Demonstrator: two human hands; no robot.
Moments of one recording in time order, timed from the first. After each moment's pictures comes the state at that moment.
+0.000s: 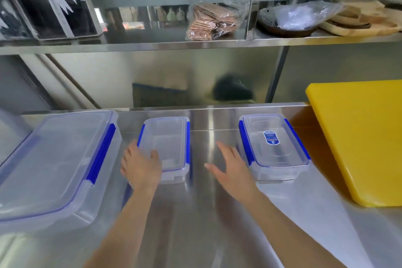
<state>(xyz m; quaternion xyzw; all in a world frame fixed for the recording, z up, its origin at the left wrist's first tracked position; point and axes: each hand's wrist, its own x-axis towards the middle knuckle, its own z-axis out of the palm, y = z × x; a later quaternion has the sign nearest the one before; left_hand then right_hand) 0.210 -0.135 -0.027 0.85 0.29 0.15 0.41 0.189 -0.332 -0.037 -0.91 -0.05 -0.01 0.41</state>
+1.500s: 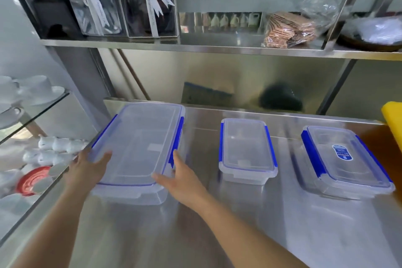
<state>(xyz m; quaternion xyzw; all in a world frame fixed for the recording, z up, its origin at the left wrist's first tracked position) 0.142 0.146 -0.008 0.85 0.42 0.07 0.31 0.156 -0.087 -0.009 -0.81 -0.16 0.23 0.51</state>
